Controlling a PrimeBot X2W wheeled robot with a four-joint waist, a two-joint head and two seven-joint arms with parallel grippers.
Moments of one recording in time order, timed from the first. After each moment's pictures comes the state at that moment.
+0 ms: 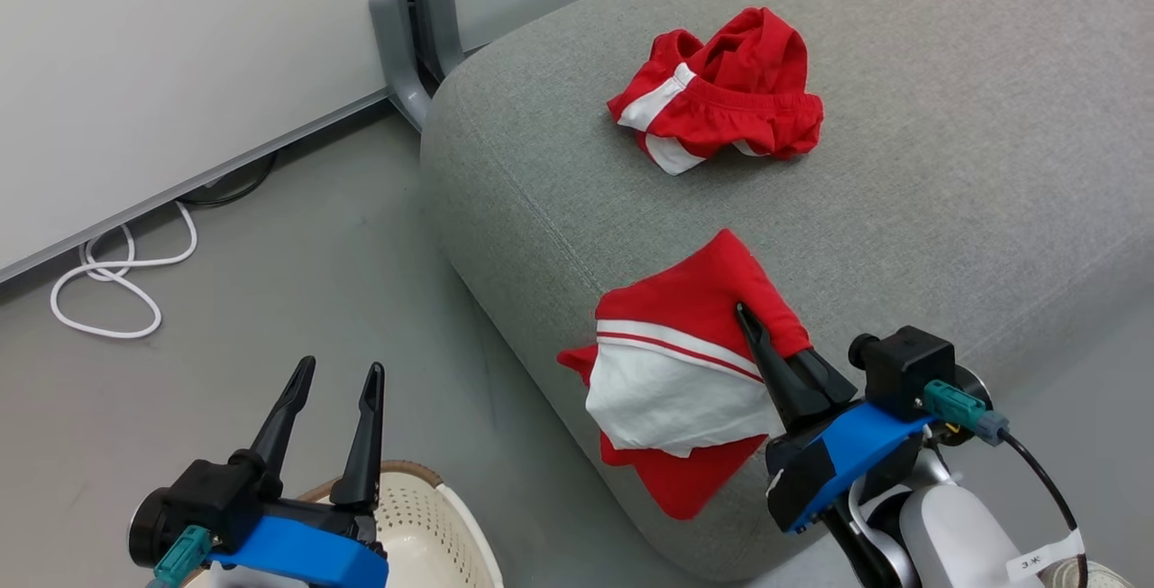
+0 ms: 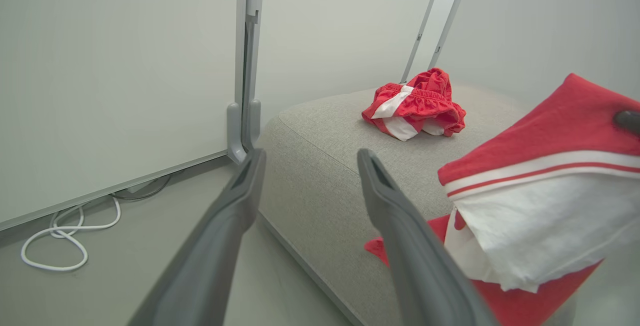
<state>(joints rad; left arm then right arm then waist) -0.06 0.30 -0.33 0.15 -0.45 -0.04 -0.26 -0.25 -0.09 0.26 0.17 0.23 0.13 0.02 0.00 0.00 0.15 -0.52</state>
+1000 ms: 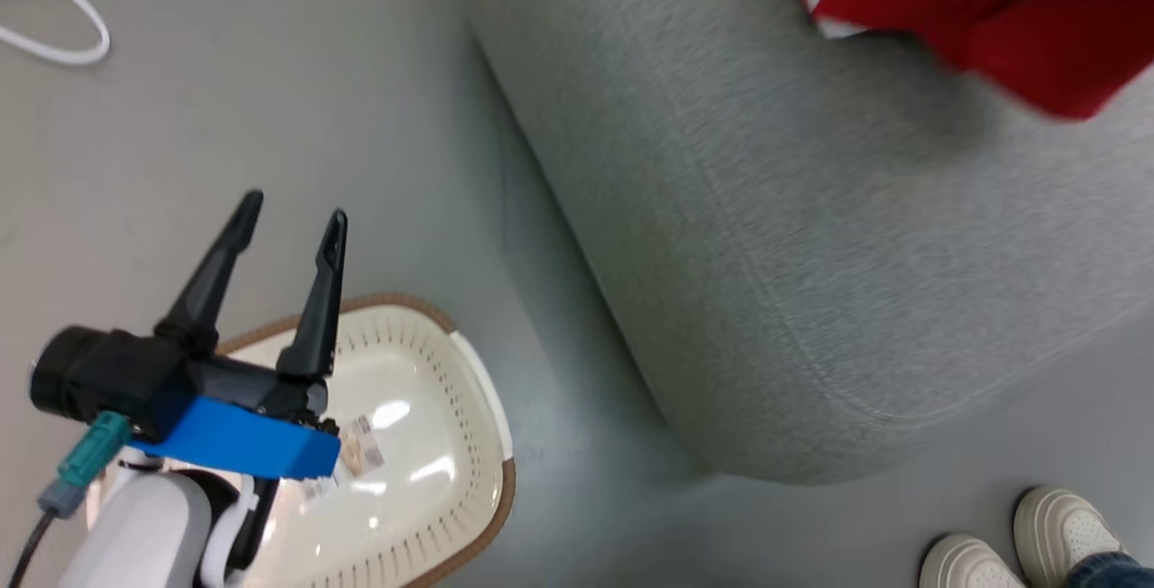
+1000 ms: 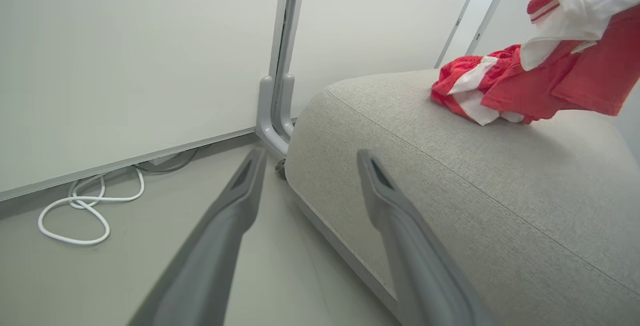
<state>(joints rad) -0.22 0.41 -0.31 -0.04 -0.40 -0.04 -0.16 -0.83 -0.39 -0.11 0.09 0.37 0.13 0.23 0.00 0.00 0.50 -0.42</state>
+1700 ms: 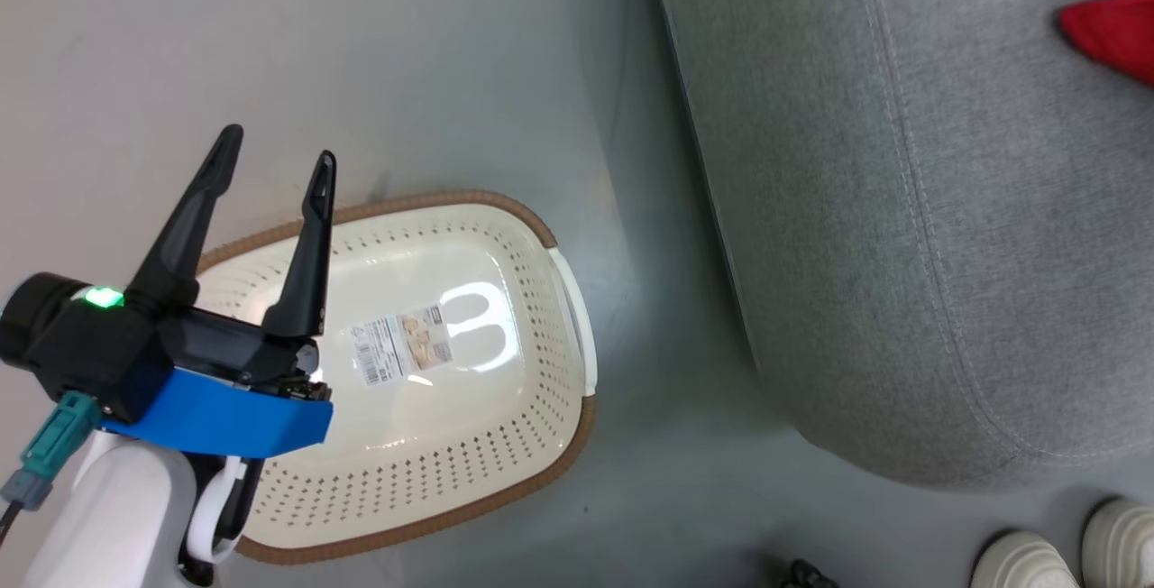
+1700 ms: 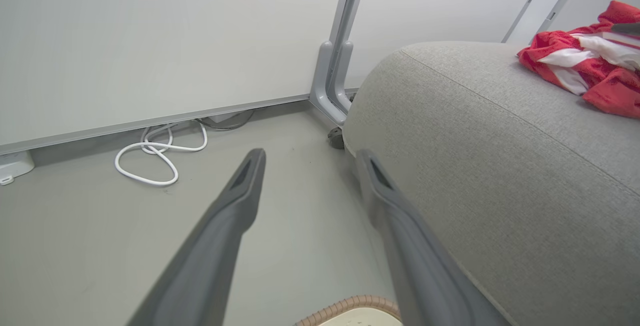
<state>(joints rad) -0.30 0.45 -0.30 -0.13 -0.39 -0.04 -0.14 -0.95 -0.35 -0.37 0.60 0.26 0.13 0.11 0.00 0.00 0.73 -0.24</state>
